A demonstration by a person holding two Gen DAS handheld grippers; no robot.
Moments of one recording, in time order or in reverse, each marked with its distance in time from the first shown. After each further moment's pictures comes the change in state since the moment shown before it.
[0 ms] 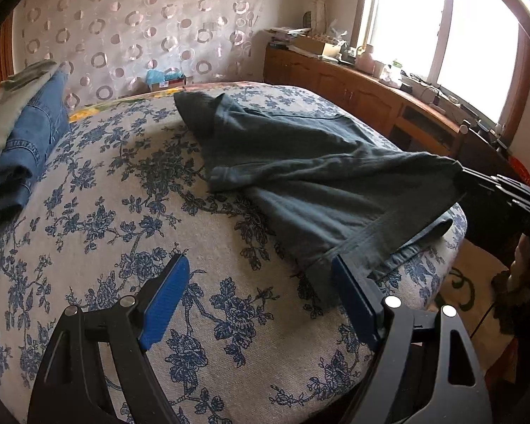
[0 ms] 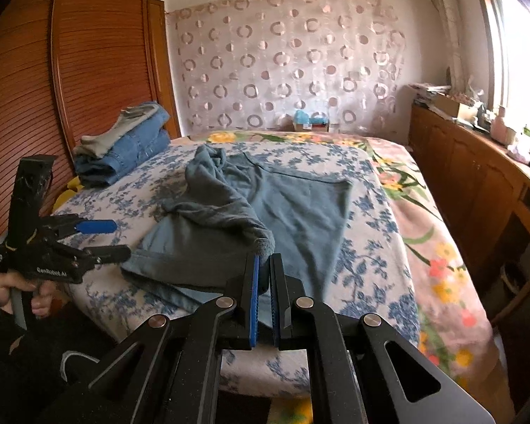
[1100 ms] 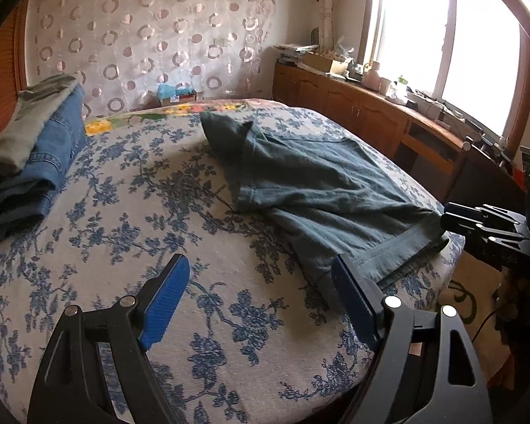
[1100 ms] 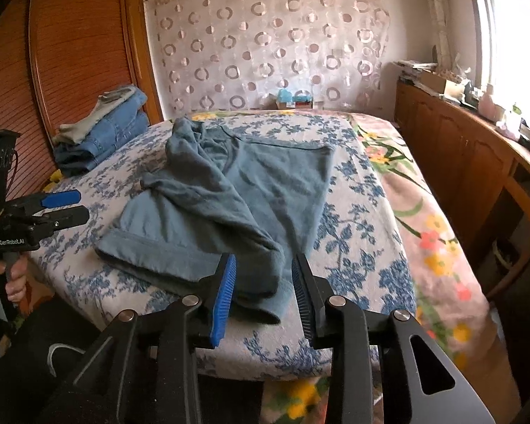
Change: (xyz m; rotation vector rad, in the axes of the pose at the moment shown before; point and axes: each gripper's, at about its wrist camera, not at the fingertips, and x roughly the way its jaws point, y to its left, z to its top) left arm -0.025 0.008 0.004 -0.017 -0.076 0.038; right arm 0.007 -0.010 -0.007 0.041 0.082 -0.037
